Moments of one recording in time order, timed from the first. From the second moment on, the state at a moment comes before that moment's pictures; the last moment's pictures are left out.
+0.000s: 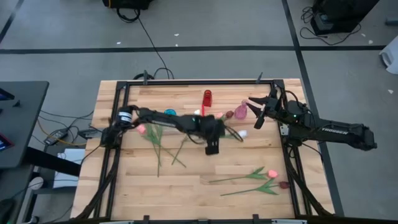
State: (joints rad) left arm 0.00 2.10 1.68 -0.53 -0.11 -0.04; right arm -0.30 0.44 0.28 0.14 0.21 -0.11
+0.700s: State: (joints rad) left arm 0.27 2.06 1.68 -0.08 0.17 0.07; right arm -0.30 0.10 0.28 -0.03 0.30 -0.15
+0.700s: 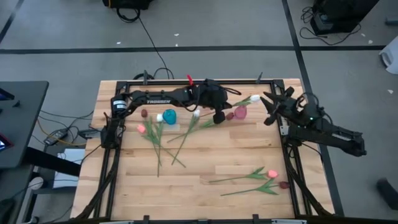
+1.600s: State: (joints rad) left arm 0.30 2.20 1.75 0.80 0.21 -0.04; right arm -0.30 0.01 0.28 0.04 -0.06 -0.16
